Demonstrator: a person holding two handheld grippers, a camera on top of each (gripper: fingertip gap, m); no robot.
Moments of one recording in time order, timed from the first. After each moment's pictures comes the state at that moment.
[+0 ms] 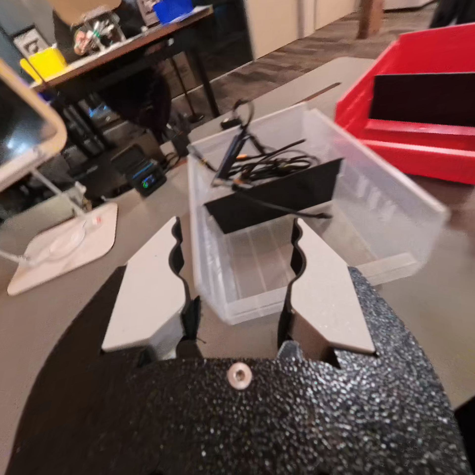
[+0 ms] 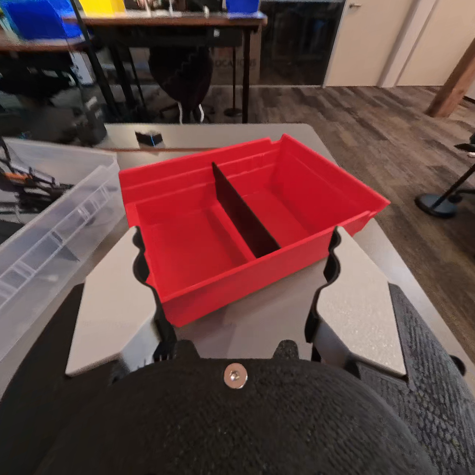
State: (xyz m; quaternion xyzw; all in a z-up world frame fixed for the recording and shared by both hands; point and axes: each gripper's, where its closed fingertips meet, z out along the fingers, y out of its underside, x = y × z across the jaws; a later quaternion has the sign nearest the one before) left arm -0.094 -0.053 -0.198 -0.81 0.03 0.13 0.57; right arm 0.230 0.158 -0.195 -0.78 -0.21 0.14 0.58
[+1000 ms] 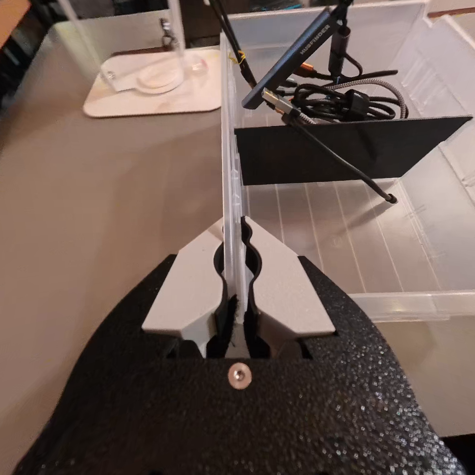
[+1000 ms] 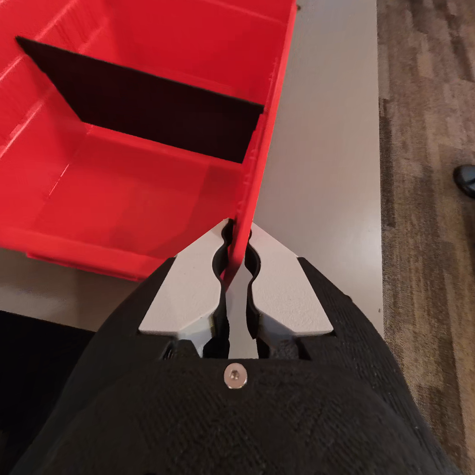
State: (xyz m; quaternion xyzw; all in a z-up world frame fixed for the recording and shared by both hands) left arm -0.280 -0.167 -0.277 -0.86 -0.17 0.12 0.46; right arm 0.340 0.140 -0.280 -0.82 -0.36 0.11 0.43
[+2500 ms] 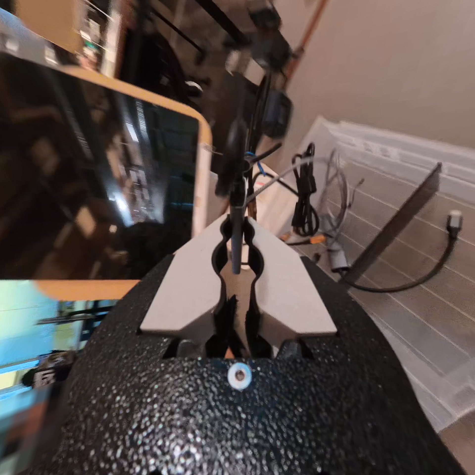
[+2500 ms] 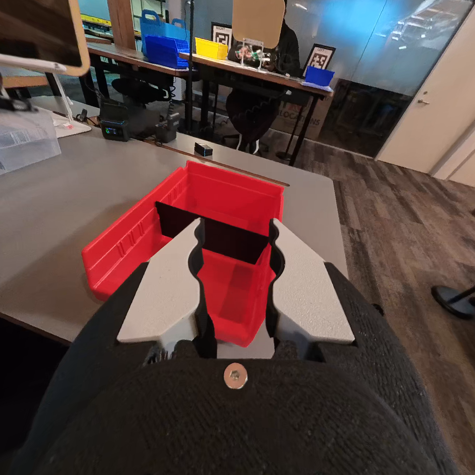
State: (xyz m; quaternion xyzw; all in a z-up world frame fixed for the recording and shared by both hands) left arm -0.340 -0.086 -0.092 -0.82 0.27 0.33 0.37; right arm 0.314 0.091 -0.143 -0.67 -0.36 0.20 0.61
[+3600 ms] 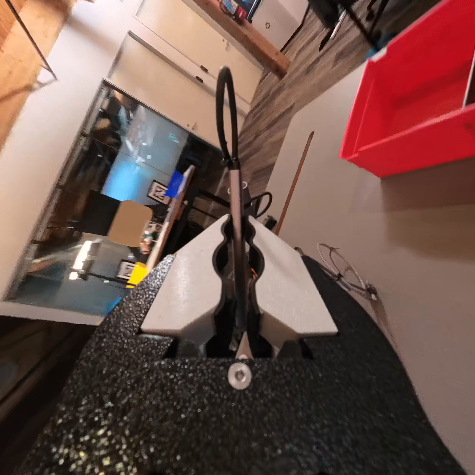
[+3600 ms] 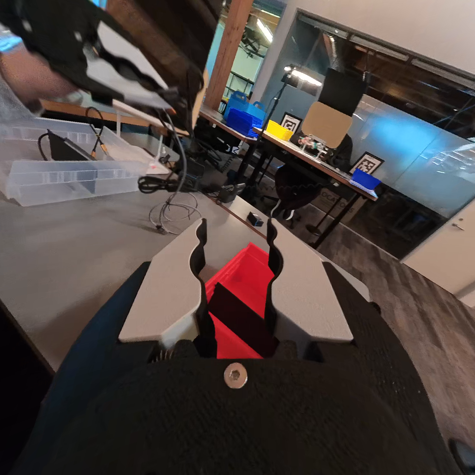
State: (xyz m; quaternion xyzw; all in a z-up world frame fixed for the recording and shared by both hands) left arm -0.061 0.031 -0.056 -0.64 0.40 0.29 0.58; right arm 0.190 0.026 -0.075 -0.52 -0.49 0.23 0.66
